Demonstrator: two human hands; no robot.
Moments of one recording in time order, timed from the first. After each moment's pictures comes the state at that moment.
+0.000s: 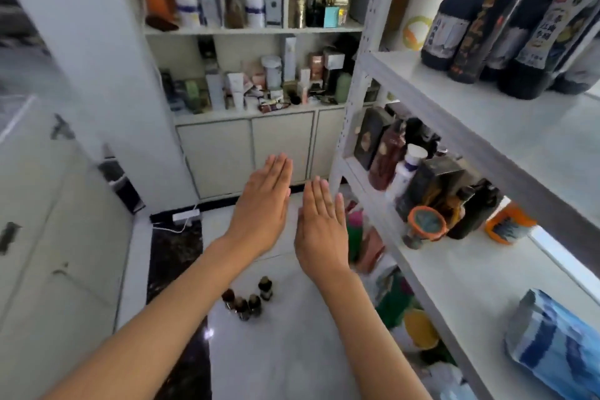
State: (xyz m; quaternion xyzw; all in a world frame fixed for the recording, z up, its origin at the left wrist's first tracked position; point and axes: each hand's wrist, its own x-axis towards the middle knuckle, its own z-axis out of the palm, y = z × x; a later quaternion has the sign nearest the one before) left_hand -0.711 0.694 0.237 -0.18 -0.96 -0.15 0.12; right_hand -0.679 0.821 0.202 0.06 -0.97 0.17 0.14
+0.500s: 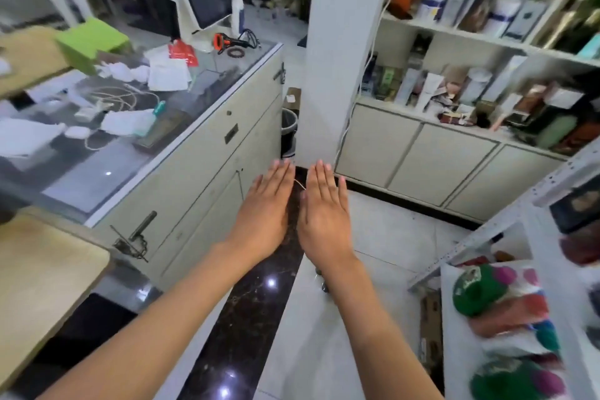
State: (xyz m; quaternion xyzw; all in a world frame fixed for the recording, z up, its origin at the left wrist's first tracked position) left_hand -0.497 0.457 0.205 0.13 -0.97 -0.15 0.14; right_hand -0.561 0.567 0.198 0.37 -0.90 0.22 0.10
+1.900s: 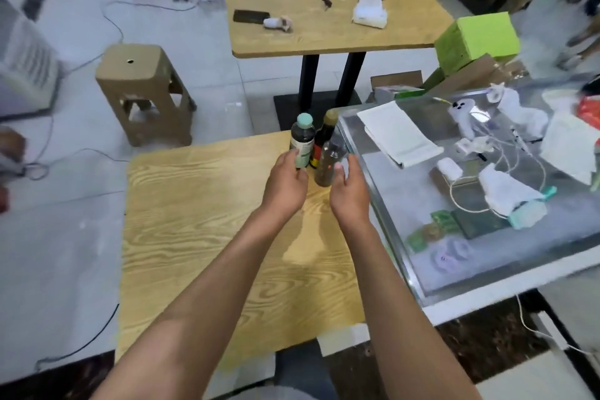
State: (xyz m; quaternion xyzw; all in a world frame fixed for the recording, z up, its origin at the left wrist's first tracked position) left_hand -0.093 -0.090 0.128 0.65 -0.60 -0.34 0.31; right_hand -0.216 -0.078 0.114 0.51 -0.73 0.34 -0.30
